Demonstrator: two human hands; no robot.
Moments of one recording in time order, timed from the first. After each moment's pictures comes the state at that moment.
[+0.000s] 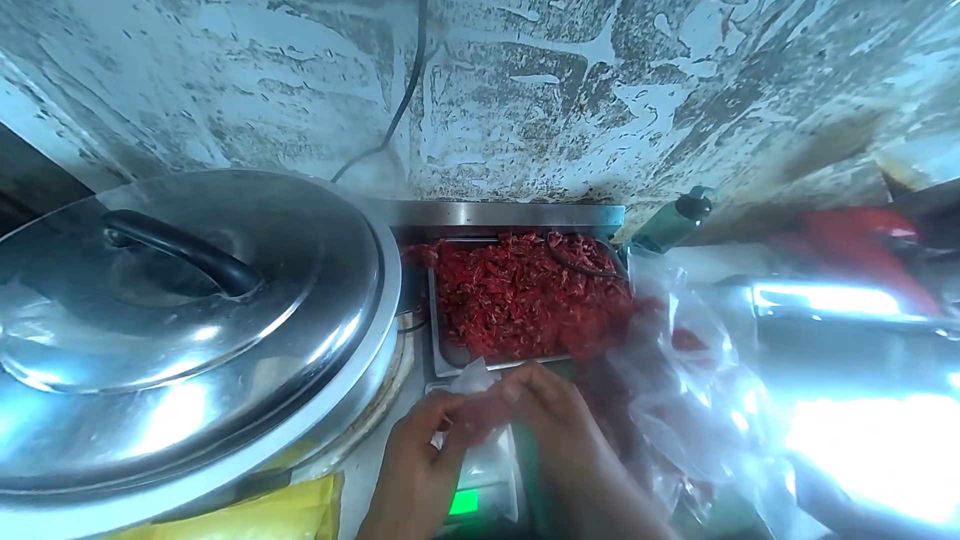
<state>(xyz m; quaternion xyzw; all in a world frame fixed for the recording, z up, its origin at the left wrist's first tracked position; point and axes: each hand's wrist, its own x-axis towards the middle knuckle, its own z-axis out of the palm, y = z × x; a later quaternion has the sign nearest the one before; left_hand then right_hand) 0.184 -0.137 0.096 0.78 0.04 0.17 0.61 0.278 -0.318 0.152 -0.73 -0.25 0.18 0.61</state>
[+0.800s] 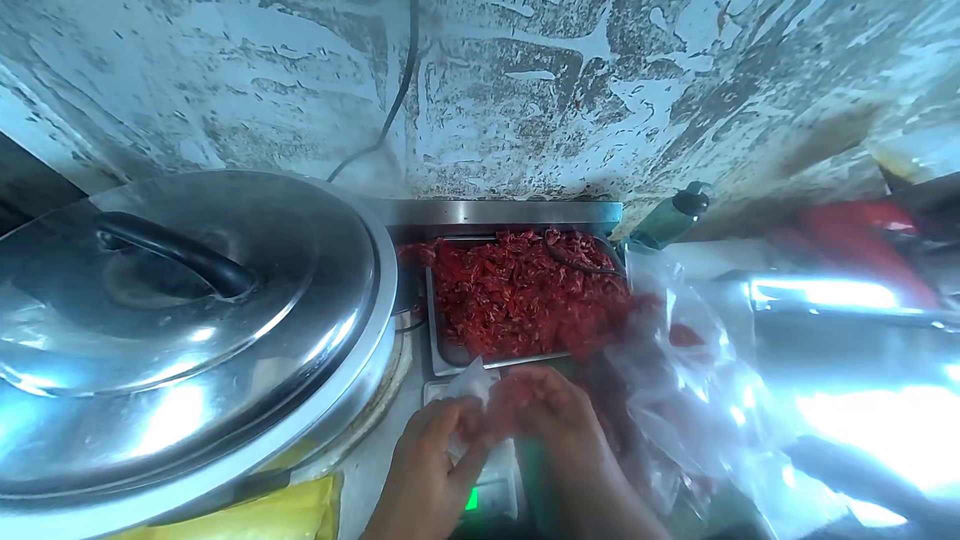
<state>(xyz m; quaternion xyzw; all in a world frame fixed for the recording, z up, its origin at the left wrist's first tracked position) 0.180 -0.142 0.089 0.86 0.00 0.13 0.50 0.265 -0.327 0.137 -0.66 -0.11 0.21 0.71</state>
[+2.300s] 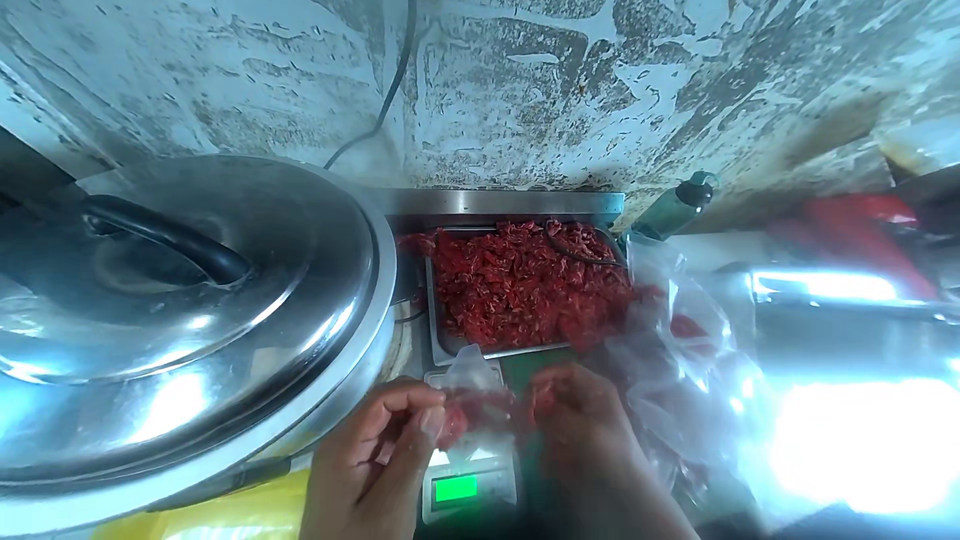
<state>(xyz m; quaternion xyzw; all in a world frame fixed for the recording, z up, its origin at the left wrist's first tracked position) 0.165 -0.118 0.181 0.69 0.01 0.23 0.69 0.273 -0.355 0.134 -0.62 -0.21 0.18 0.73</state>
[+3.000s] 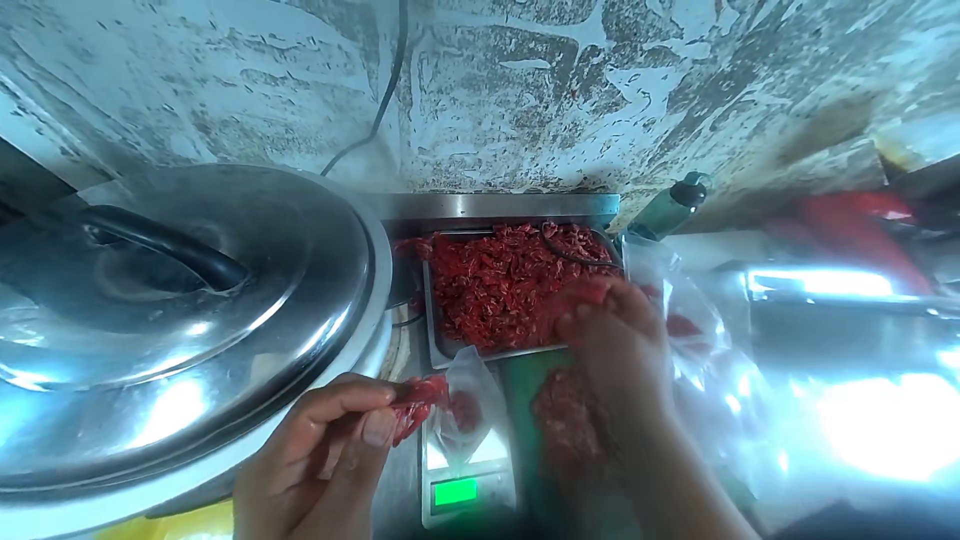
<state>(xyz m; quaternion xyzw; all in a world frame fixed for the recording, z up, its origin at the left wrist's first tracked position) 0.163 -0.102 0.197 0.67 -0.02 0.31 0.68 0.322 -0.328 0.199 -0.67 -0.04 -0.04 0.74</state>
